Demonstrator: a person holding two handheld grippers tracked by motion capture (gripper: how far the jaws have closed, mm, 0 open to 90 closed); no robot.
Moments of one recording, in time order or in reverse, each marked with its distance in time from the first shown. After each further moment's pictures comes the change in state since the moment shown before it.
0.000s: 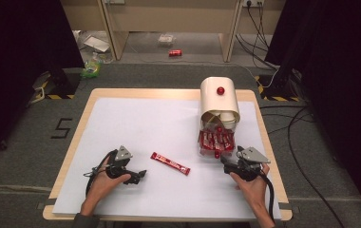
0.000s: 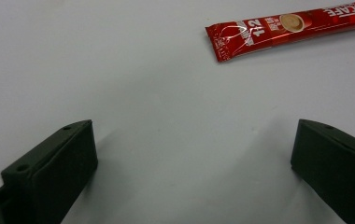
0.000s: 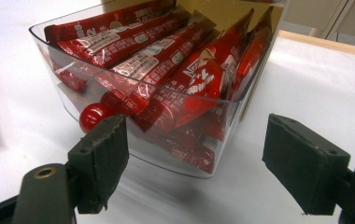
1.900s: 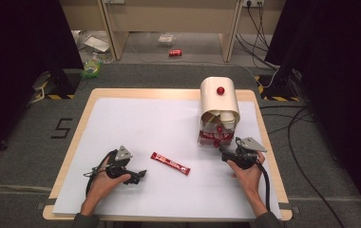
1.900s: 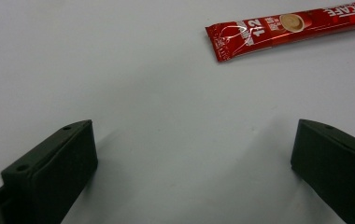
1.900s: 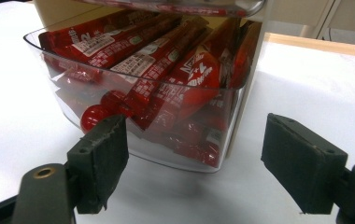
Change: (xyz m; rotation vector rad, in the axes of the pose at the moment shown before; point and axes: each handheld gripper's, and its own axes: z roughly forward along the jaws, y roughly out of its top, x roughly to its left) left arm 0.000 0.000 0.000 0.000 0.000 0.000; right arm -0.015 0.010 0.035 -0.028 -0.026 0.066
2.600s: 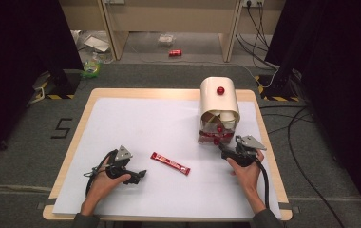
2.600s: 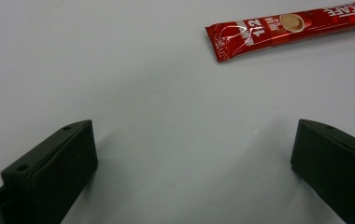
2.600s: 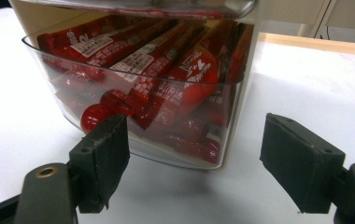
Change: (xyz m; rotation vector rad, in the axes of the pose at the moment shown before) left arm 0.000 0.000 0.000 0.000 0.000 0.000; right arm -0.003 0.001 0.008 -0.003 -0.004 0.029
